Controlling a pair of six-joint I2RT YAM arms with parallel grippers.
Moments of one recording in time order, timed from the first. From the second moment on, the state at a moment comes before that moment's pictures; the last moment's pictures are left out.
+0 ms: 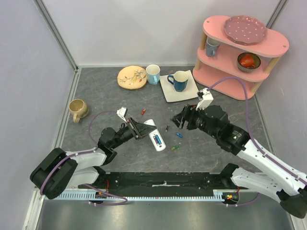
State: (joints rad) left arm -0.64 1.20 0.18 1.18 0.39 -1.33; right arm 0.78 0.89 0.81 -0.25 -0.01 0.67
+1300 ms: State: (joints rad) left arm -0.64 0.91 0.05 0.96 0.38 -1.23; right arm 0.28 1.44 0.75 -0.43 0.20 0.35
